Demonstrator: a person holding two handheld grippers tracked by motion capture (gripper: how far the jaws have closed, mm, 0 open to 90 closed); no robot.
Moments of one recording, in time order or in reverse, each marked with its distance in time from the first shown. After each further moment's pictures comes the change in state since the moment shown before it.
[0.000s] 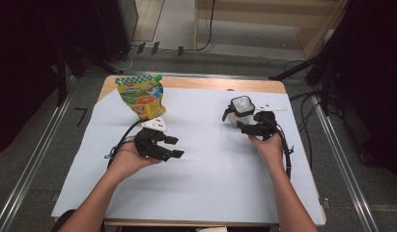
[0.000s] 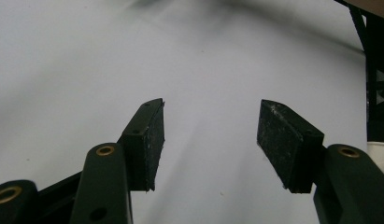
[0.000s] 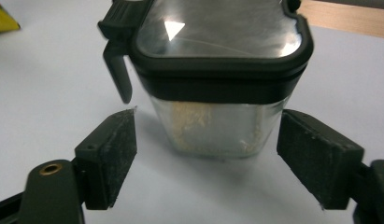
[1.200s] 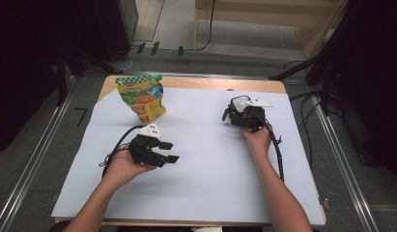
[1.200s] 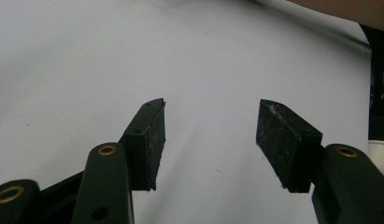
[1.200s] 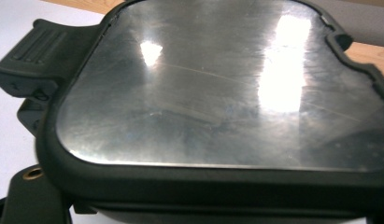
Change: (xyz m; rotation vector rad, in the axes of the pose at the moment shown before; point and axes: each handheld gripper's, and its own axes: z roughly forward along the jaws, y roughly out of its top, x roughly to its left) left arm -0.006 -0.020 -0.007 -0.001 0.028 -0.035; right arm 0.004 0.008 0.052 -0.096 -0.105 -0.031
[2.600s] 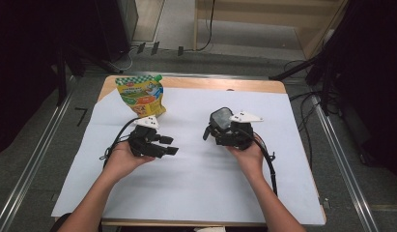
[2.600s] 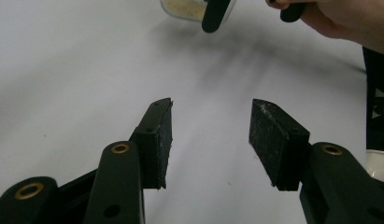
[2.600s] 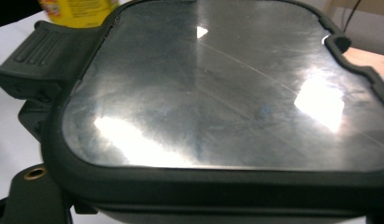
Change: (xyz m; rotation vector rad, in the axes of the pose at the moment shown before) left arm 0.019 0.010 -0.001 -0.018 -0.035 -0.045; right arm 0.084 -0.001 -0.068 -0.028 0.246 -0.101
